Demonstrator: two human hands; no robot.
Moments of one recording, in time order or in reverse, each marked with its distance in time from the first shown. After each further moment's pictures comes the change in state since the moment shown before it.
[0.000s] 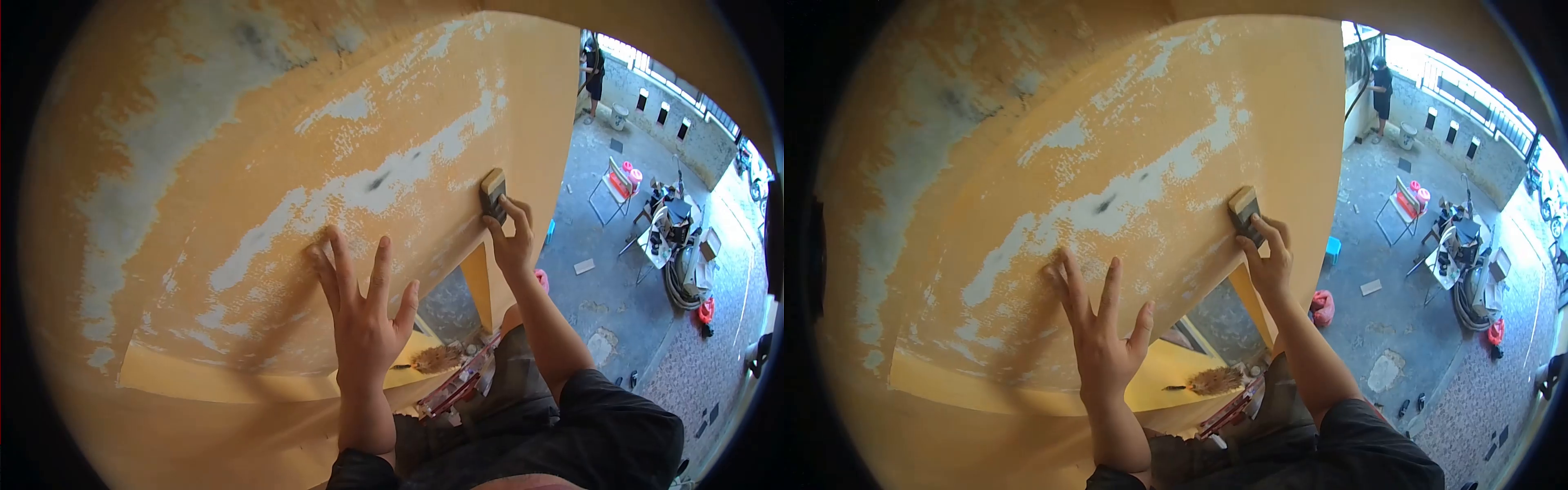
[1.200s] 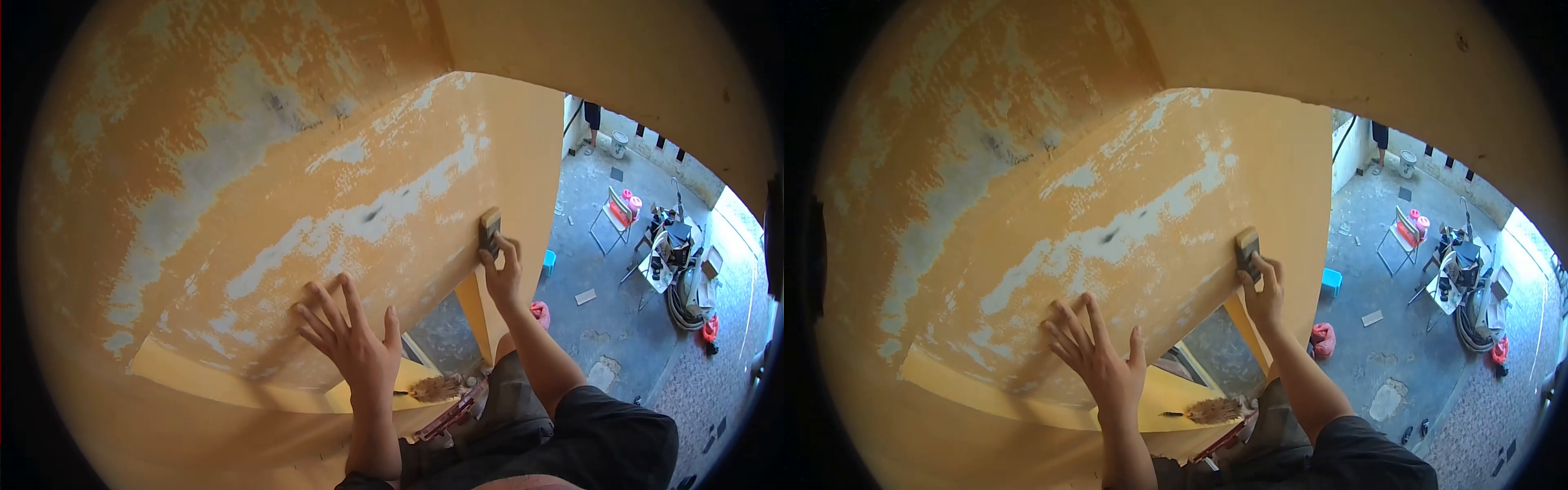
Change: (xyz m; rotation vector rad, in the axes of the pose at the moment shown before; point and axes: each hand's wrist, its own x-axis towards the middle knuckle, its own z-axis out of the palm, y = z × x) left_hand -0.024 0.018 0.012 0.303 -0.011 -0.389; right_hand -0.014 0.017 -0.005 -0.011 0.009 0.049
